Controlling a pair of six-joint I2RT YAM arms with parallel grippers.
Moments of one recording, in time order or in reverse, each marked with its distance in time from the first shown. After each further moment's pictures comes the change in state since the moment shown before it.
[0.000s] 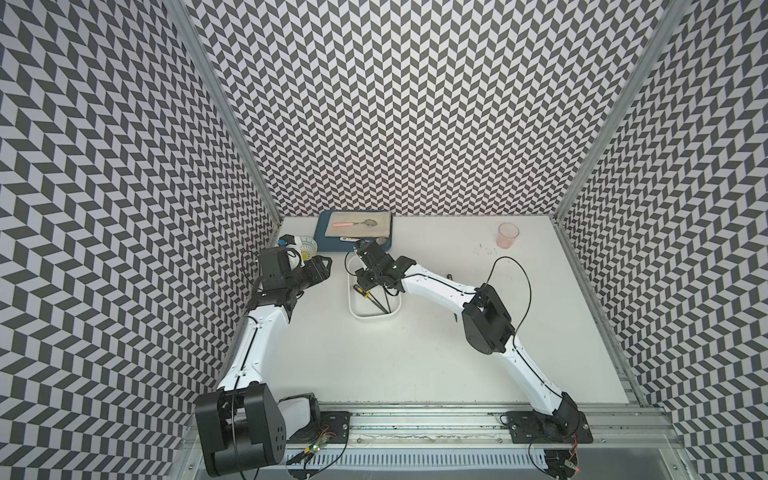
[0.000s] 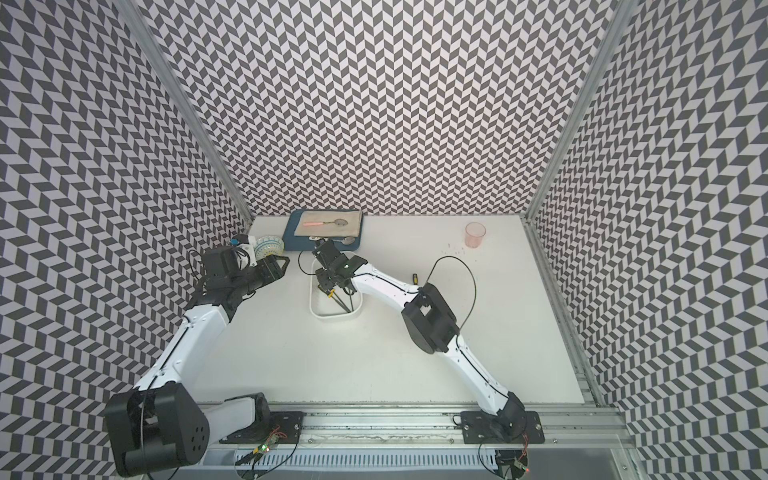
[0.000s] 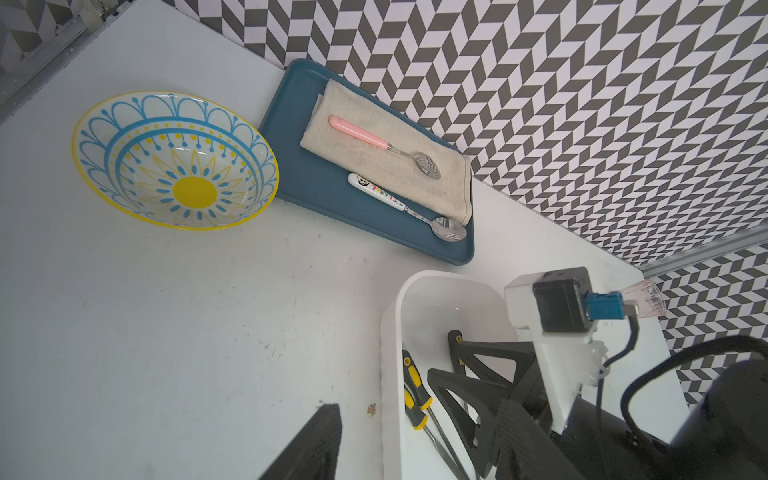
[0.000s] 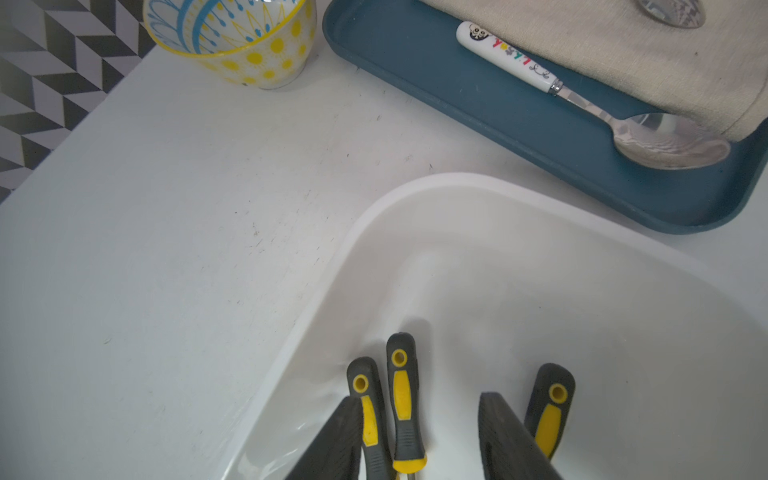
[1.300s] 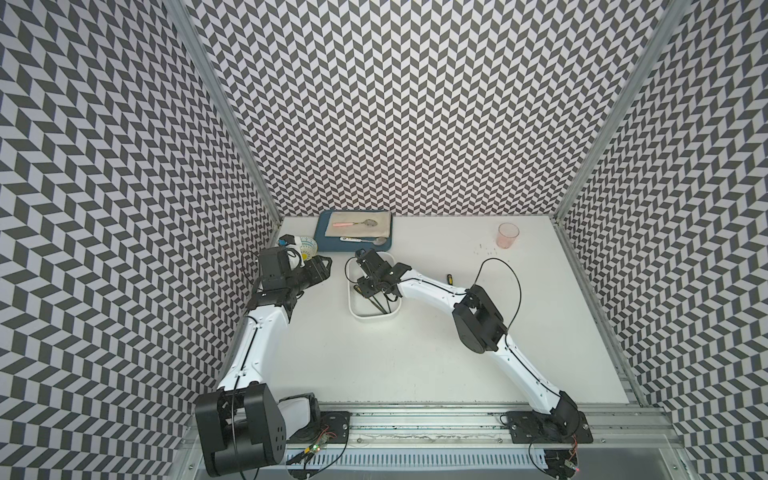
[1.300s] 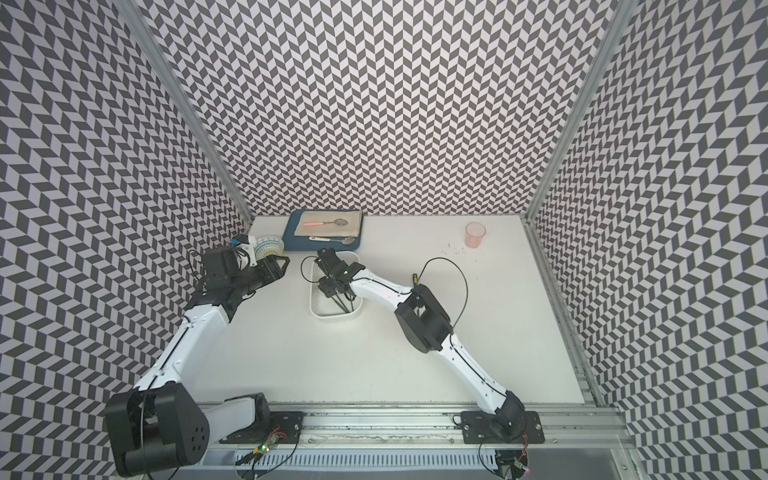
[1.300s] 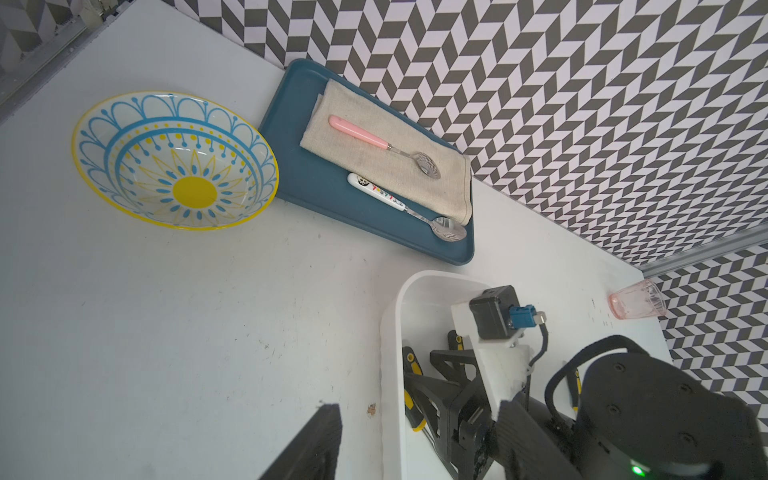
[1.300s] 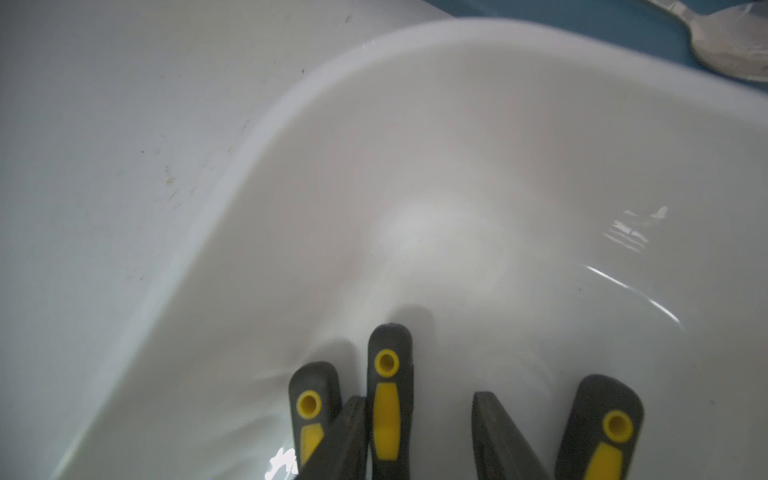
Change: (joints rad) left arm 0.000 0.000 0.000 0.000 0.000 0.000; right arm -0.004 0.092 0.014 0.013 0.001 -0.016
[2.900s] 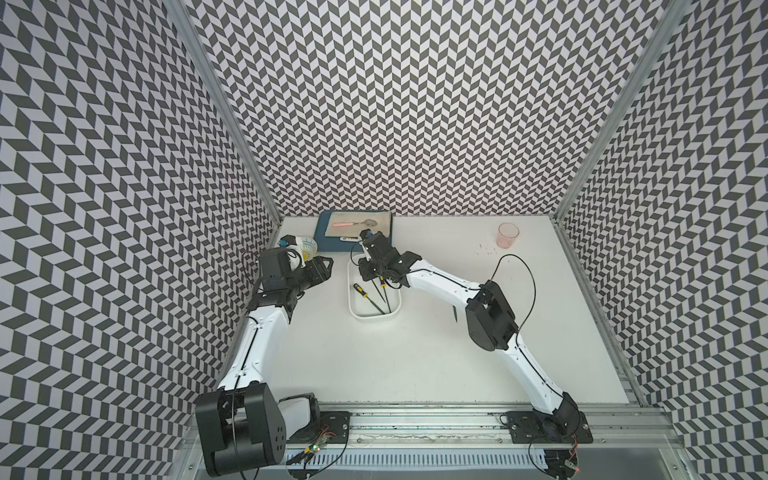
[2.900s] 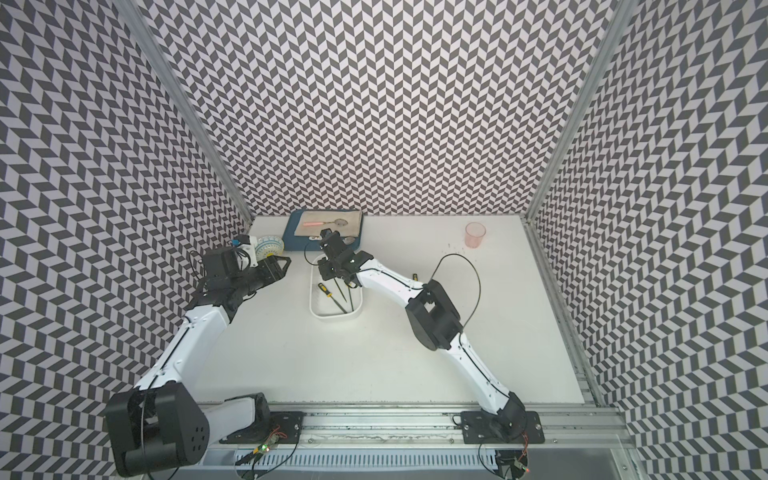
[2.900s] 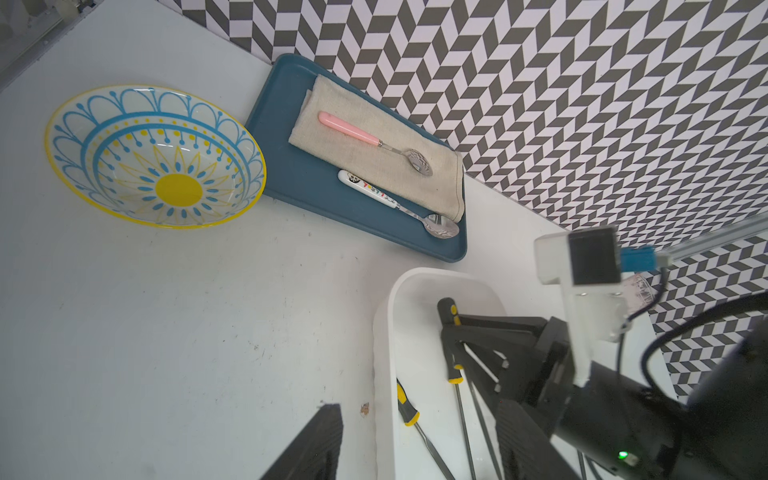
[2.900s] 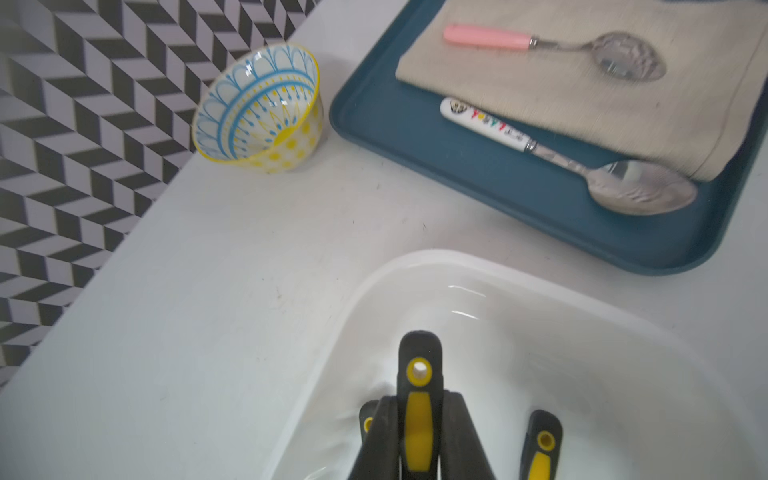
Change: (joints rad) left arm 0.000 0.000 -0.011 0.016 0.026 -0.001; right arm -0.043 -0.139 -0.033 0.094 -0.055 0.095
